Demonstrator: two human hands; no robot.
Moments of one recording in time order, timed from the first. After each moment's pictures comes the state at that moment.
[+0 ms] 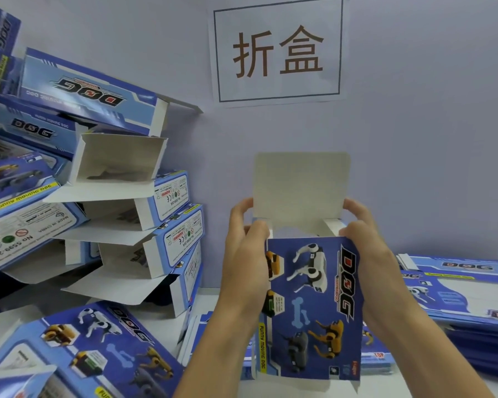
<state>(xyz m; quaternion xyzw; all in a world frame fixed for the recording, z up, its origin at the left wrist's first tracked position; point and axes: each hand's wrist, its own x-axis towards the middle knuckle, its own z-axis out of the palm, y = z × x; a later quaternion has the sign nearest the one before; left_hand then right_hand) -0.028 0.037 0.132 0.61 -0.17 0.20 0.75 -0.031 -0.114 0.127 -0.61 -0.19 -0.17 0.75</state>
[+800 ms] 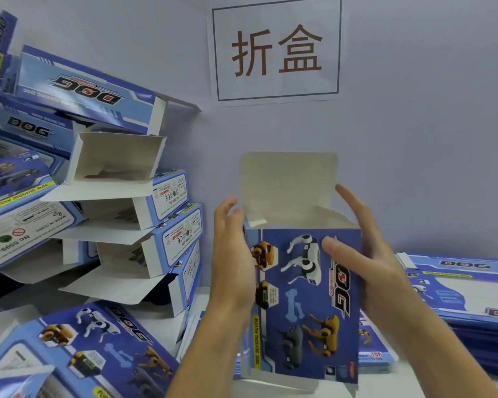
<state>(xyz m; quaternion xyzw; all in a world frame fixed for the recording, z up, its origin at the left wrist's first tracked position) -0.023 0.043 0.134 0.56 -0.15 0.23 0.78 -0.035 -0.128 0.121 -0.63 -0.30 -0.15 0.71</state>
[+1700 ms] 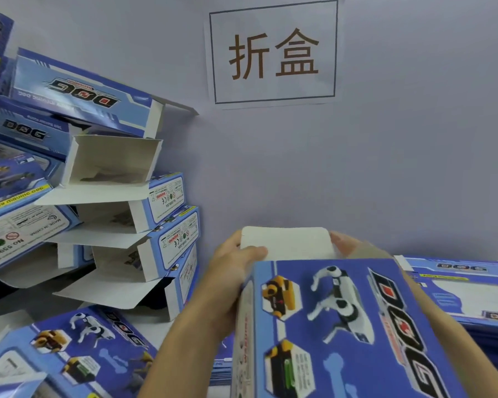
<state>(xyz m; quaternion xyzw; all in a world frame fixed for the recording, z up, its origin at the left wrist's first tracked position) -0.020 0.062 0.128 0.63 -0.14 0.01 0.76 -0.045 -0.146 0.125 -0.69 -0.19 0.01 0.70</state>
